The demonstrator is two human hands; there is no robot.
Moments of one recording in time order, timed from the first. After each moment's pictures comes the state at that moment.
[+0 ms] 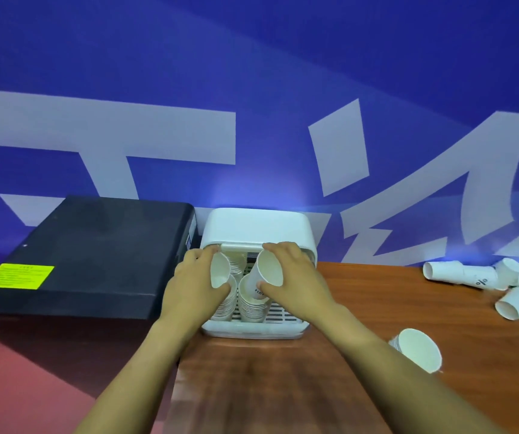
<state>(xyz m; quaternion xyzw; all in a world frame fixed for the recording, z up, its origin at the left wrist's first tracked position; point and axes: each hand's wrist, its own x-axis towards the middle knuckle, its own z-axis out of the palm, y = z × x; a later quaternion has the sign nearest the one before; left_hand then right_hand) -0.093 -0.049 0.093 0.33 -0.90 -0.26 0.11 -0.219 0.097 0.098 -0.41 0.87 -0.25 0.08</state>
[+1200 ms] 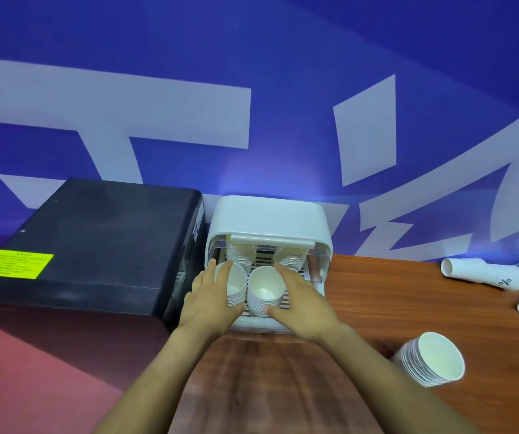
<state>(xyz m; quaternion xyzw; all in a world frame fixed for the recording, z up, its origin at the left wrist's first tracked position) -0.102 -0.053 0.026 0.32 -0.91 -0.26 -0.03 -0.223 0.097 0.031 -0.39 0.88 -0.21 0.20</state>
